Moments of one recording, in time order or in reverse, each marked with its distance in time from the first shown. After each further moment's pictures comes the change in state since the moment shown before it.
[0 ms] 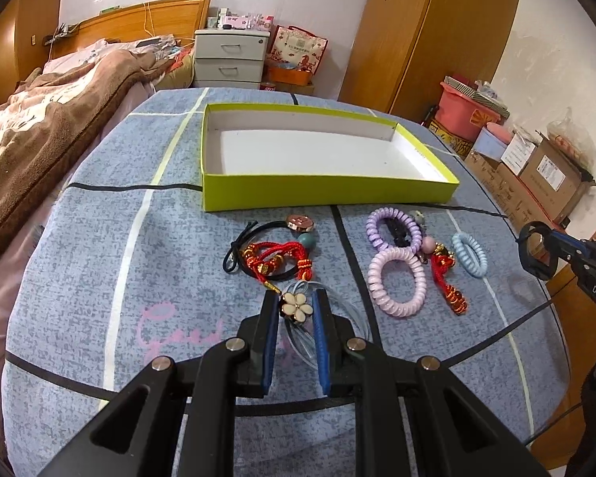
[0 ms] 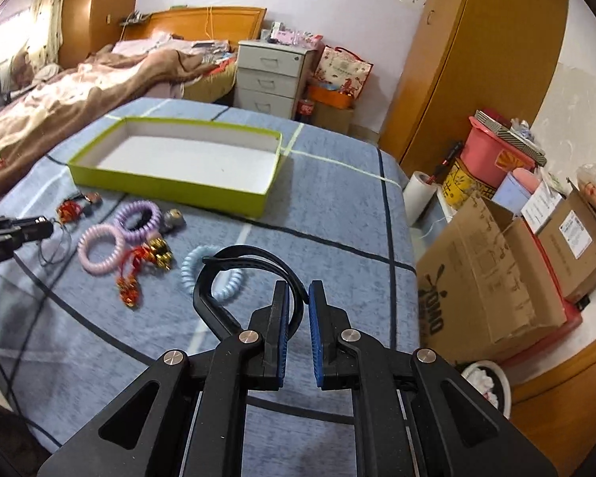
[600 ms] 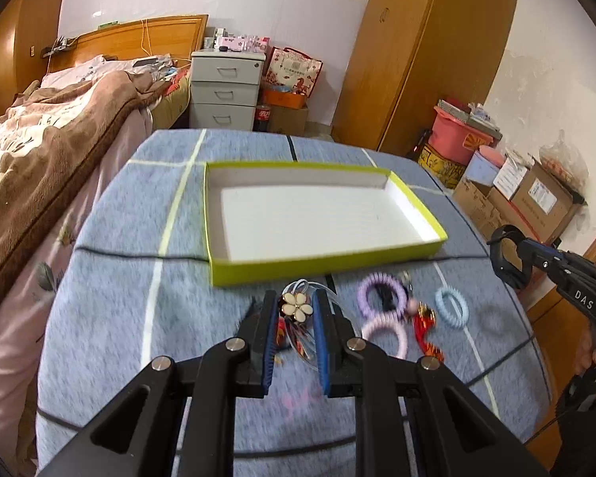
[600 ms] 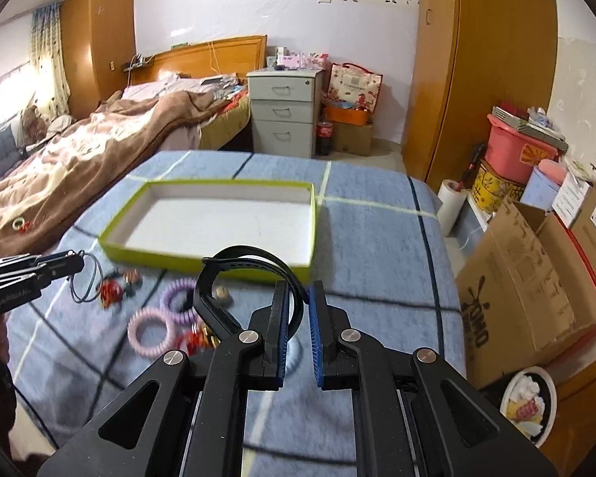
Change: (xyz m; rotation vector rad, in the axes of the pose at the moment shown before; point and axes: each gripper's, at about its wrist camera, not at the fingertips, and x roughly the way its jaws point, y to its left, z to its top) left arm -0.017 0.005 0.053 -0.001 -0.064 -0.029; right arm 0.009 0.010 0.055 0.125 -0.075 0.136
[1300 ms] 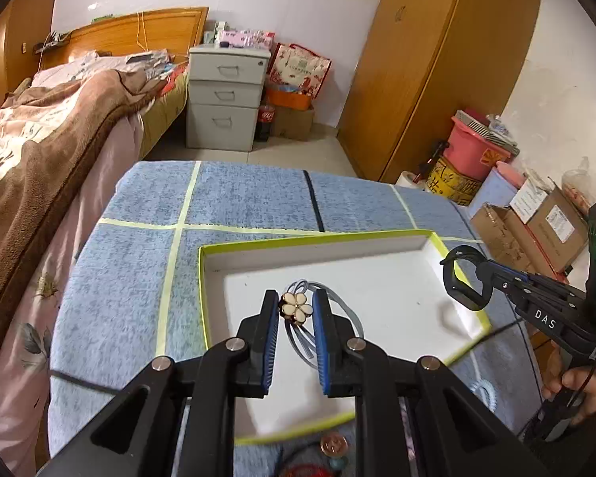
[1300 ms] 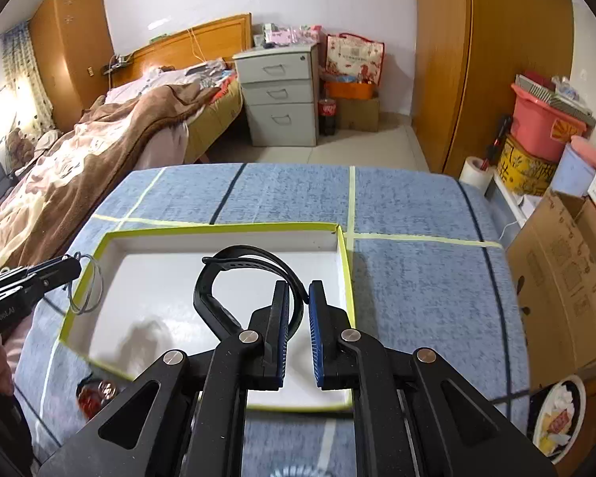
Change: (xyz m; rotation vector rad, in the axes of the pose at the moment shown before) left arm 0.080 0.023 0.089 -0.018 0.039 -0.003; right arm 0.124 0.001 0.070 0.099 0.109 0.036
